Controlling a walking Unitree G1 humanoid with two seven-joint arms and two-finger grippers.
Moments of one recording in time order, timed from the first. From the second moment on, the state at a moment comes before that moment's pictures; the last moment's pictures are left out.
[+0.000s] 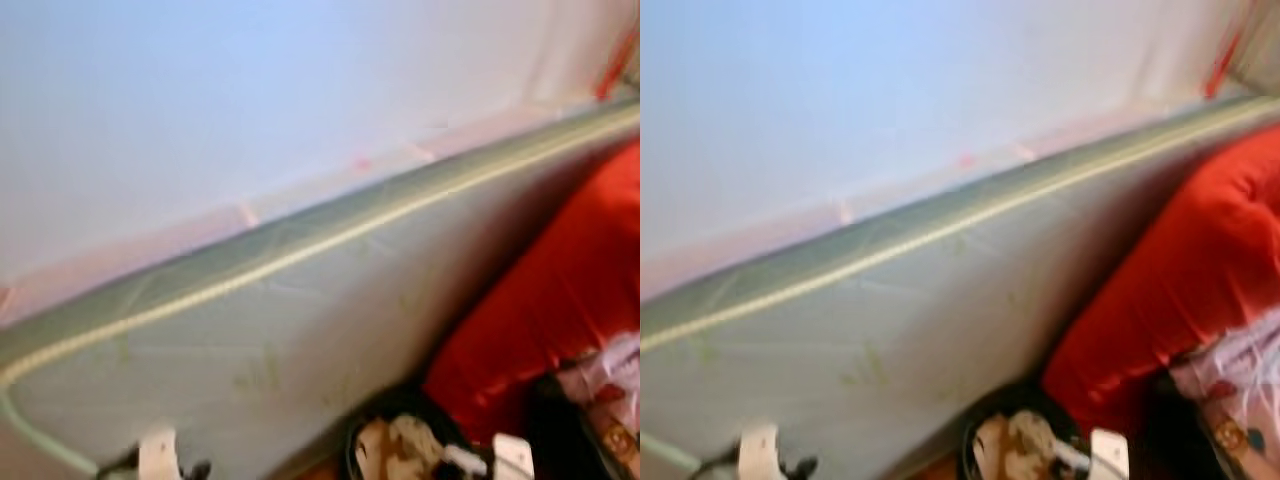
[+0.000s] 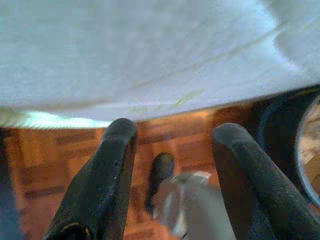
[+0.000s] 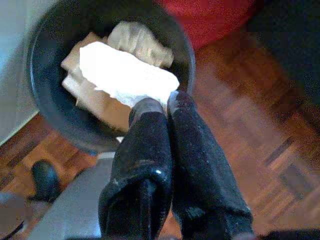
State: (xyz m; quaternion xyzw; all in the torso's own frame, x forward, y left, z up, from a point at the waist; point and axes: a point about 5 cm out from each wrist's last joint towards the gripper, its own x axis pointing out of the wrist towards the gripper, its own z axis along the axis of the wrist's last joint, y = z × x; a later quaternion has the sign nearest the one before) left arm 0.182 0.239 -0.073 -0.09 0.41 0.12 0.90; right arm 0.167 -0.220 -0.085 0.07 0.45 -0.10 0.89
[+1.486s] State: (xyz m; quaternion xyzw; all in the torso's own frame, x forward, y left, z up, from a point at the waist) left arm 0.241 0.213 -0.040 -0.08 0.30 0.07 0.95; right arm 0.247 -0.213 -0.039 0.13 0.32 -0.09 0.94
